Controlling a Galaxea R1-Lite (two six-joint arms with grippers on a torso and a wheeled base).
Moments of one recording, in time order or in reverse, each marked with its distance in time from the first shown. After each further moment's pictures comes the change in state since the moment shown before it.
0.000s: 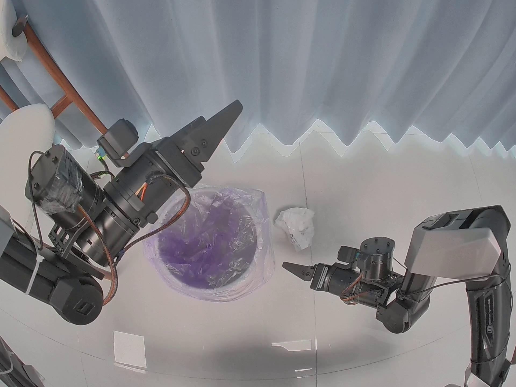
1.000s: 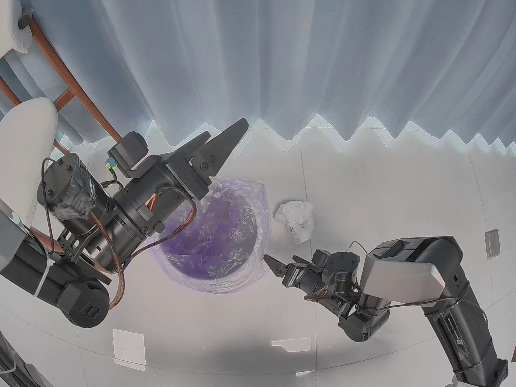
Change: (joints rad) left arm 0.000 0.036 0.018 0.000 0.000 0.003; right arm 0.087 0.267 -0.283 -0.146 -0.259 -0.068
